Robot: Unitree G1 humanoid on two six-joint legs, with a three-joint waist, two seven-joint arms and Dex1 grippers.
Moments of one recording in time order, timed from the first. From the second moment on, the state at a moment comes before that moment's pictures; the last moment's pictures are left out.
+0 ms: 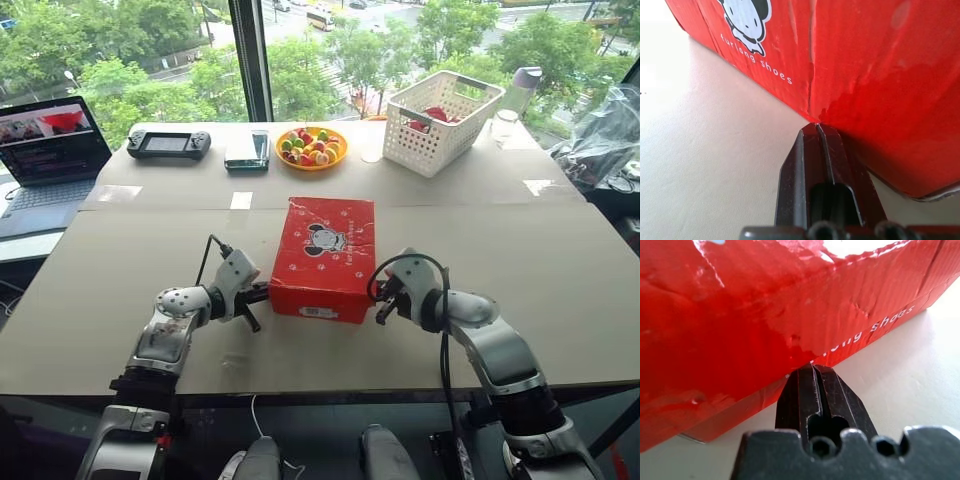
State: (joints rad) left arm -0.41 0.46 -0.02 0.21 -0.08 0.26 -0.94; right arm -0.37 -0.42 0.18 -0.18 0.06 0.60 0.66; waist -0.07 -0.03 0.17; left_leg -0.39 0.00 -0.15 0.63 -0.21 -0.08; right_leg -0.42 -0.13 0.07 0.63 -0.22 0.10
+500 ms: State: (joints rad) left arm -0.22 0.75 0.22 -0.20 -0.54 0.60 -1.15; right arm -0.27 -0.63 0.02 -0.18 0.14 0.52 0.79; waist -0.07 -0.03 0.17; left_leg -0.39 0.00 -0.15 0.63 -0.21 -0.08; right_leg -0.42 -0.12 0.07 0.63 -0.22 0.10
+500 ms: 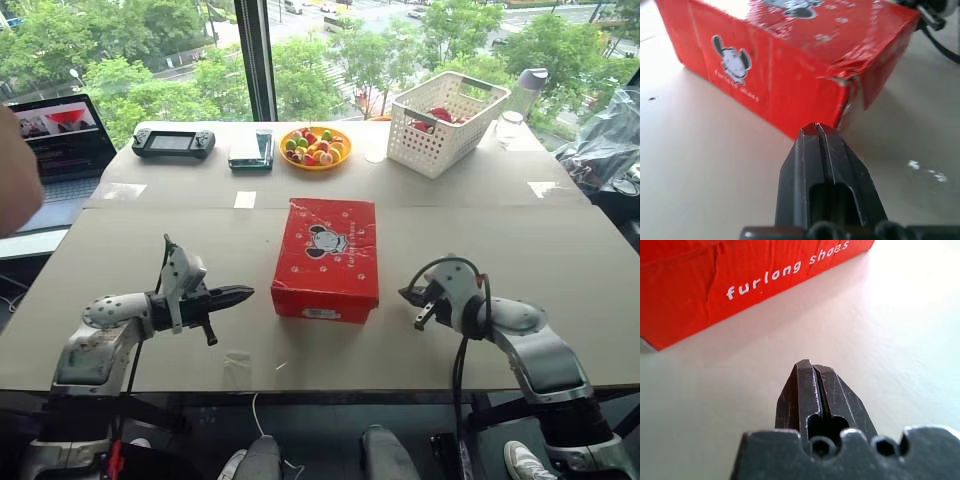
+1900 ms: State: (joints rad) left arm 0.28 0.73 0.40 -0.65 -0.74 0.63 -0.89; right arm -0.76 -0.53 0.12 -0.11 0.36 0.60 0.92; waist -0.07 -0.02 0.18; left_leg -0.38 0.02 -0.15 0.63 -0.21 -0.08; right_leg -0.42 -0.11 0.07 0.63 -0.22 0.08
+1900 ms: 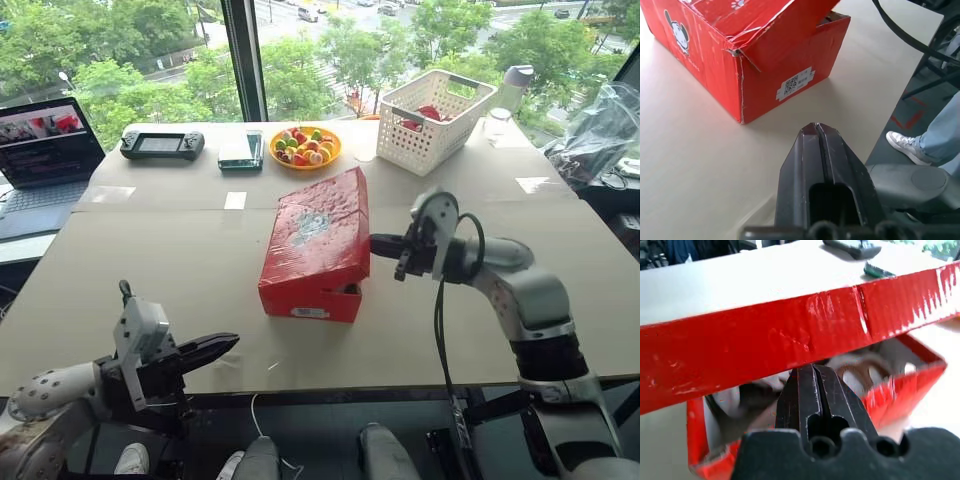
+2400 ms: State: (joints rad) left arm 0.21 0.72 0.28 -0.60 -0.69 0.58 -0.87; right arm -1.34 -0.08 0.03 0.37 0.34 0.46 0.65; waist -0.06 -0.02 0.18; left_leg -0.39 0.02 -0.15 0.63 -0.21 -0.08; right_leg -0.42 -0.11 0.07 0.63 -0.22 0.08
